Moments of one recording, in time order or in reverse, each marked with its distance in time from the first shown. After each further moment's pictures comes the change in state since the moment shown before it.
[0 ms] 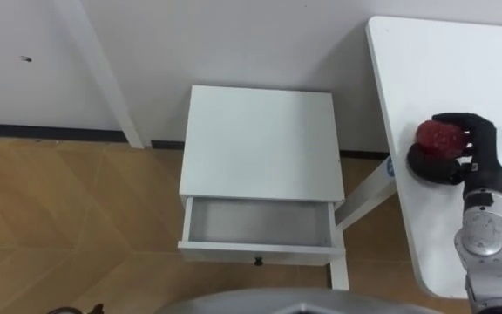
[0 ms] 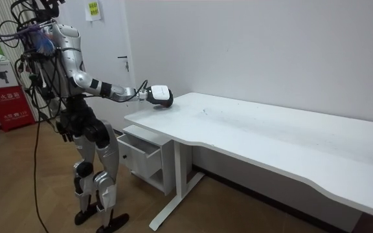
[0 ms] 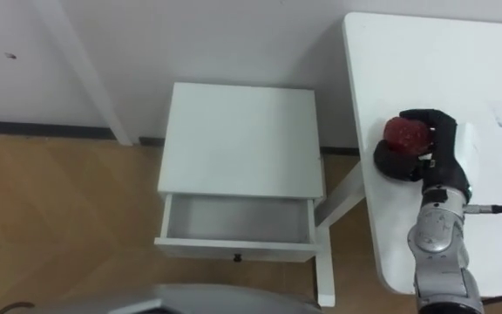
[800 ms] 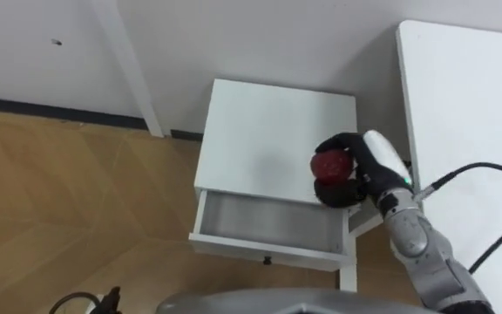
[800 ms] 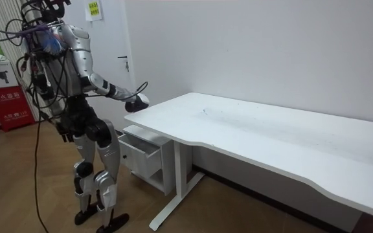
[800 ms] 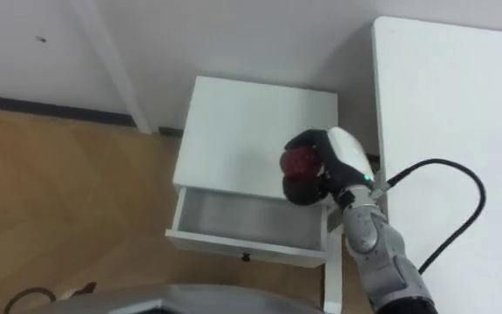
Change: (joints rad) left arm -0.051 -0.003 -0.105 -0.010 0.034 0.009 -0.012; right arm -0.011 0.022 0.416 -0.117 -0.206 0.071 0.291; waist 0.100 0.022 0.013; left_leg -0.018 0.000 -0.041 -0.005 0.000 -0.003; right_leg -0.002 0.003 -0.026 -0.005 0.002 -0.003
